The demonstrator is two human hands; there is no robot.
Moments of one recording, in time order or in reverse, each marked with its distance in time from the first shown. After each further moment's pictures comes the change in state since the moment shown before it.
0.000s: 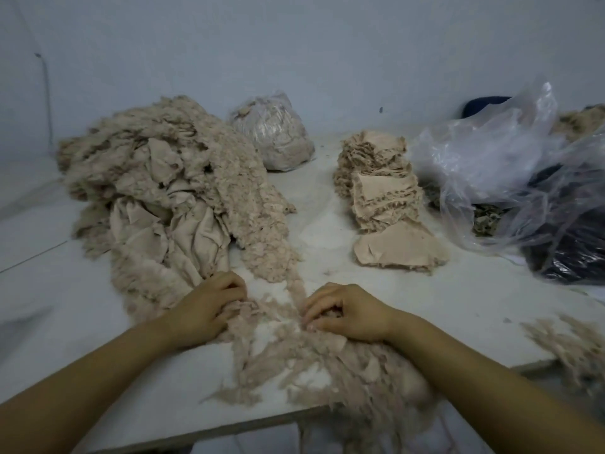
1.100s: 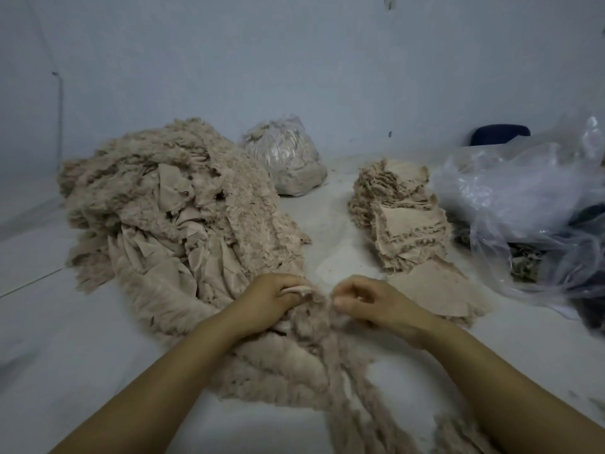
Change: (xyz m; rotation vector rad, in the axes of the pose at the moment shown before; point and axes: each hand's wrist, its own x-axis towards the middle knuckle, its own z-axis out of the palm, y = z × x) left_hand 0.097 0.009 -0.007 -0.549 0.097 -0.176; right_hand 0.046 -0.005 -0.046 0.349 0.113 0.217
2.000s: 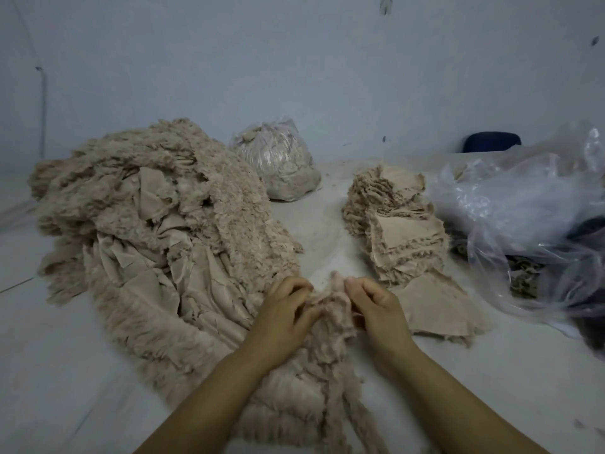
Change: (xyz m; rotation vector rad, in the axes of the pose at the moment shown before) left_hand 0.019 -0.011 0.047 0.184 0.288 0.189; right_hand 0.027 0.023 0.021 0.455 0.535 -0.150
